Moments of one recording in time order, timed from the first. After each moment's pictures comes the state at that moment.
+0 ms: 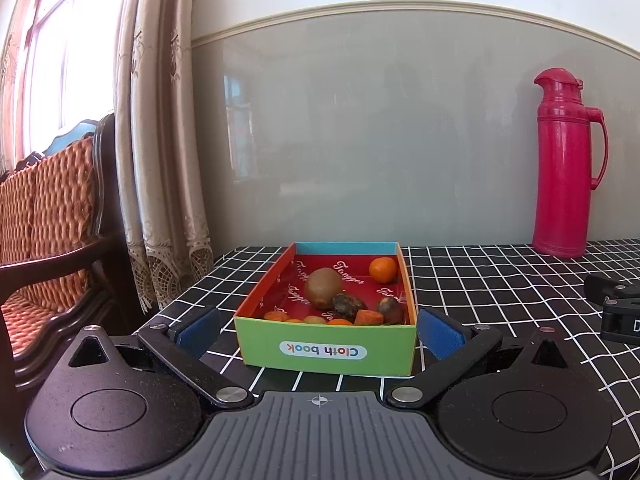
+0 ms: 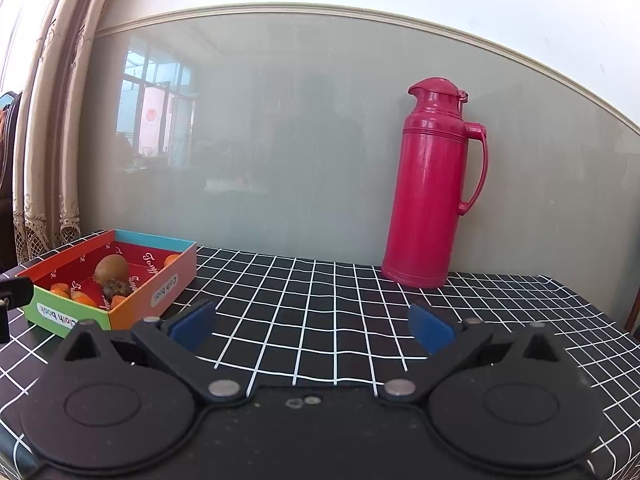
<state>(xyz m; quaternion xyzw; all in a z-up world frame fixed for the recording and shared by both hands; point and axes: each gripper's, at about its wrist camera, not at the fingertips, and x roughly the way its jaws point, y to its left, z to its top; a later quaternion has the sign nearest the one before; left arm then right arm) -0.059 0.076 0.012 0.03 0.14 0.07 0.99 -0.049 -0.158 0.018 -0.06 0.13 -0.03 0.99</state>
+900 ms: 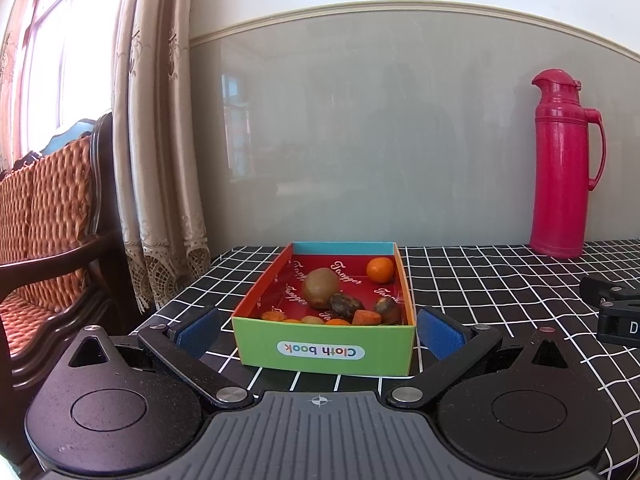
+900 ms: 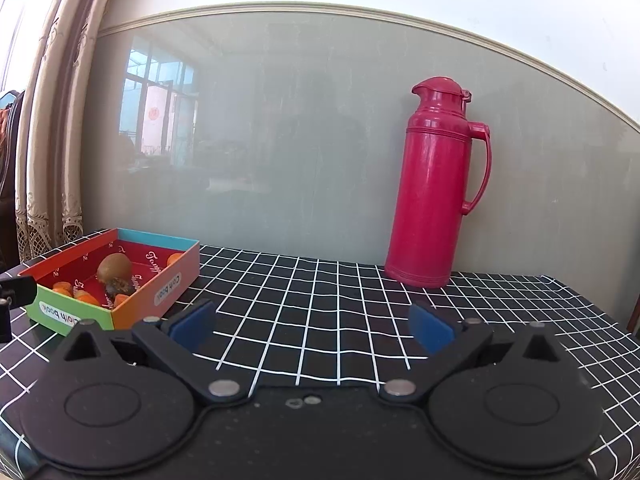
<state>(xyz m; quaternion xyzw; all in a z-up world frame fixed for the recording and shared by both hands) -0.061 0.081 0.011 0.03 0.14 0.06 0.99 -0.048 -0.156 0.017 -0.06 0.13 -0.03 0.99</state>
